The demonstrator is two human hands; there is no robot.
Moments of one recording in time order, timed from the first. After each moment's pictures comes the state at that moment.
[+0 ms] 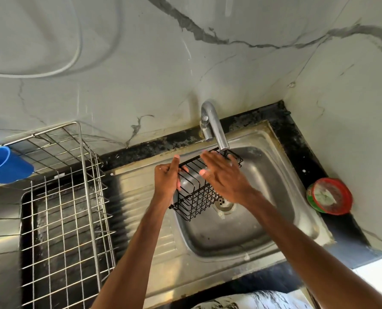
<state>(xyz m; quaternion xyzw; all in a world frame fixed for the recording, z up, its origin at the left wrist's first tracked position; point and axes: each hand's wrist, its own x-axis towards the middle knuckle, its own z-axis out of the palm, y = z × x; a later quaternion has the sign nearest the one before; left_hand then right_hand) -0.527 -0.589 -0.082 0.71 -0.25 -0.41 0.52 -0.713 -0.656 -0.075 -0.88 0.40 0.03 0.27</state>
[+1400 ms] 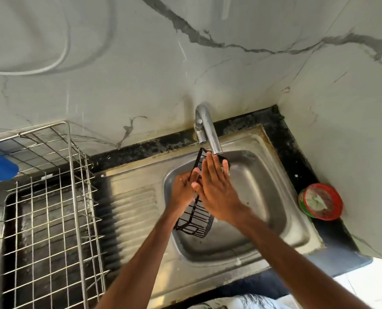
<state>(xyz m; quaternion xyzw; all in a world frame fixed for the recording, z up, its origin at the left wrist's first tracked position) -0.581 -0.593 -0.111 0.66 -0.33 -0.48 0.47 -0.710 -0.626 -0.080 -0.88 0.44 0.06 0.19</state>
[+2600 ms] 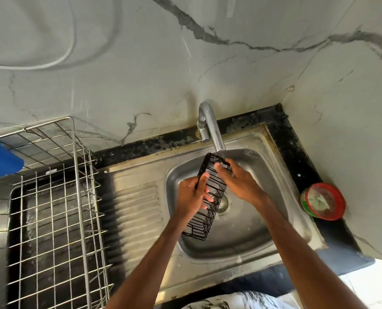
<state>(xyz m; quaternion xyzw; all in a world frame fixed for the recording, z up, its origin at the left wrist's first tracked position) -0.600 -0.573 -0.113 0.70 -0.37 -0.45 0.42 -0.744 -0.660 -0.054 -0.63 0.59 -0.03 0.50</state>
